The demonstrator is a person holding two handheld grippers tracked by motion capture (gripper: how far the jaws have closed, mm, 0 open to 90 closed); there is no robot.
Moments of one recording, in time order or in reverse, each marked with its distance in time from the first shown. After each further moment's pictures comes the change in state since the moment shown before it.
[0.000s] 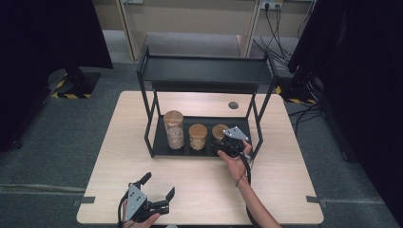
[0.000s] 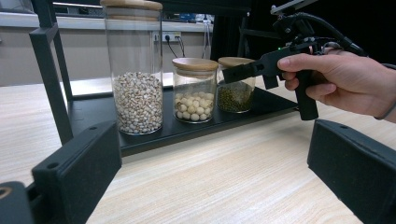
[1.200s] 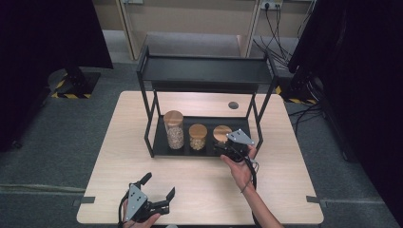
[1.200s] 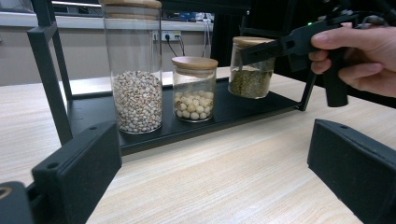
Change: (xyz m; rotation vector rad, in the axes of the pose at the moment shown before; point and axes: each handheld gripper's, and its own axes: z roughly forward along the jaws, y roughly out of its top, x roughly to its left) left arm -0.001 0.000 0.000 0.003 0.002 0.003; right arm 0.002 0.007 -0.039 -0.046 0.030 -0.032
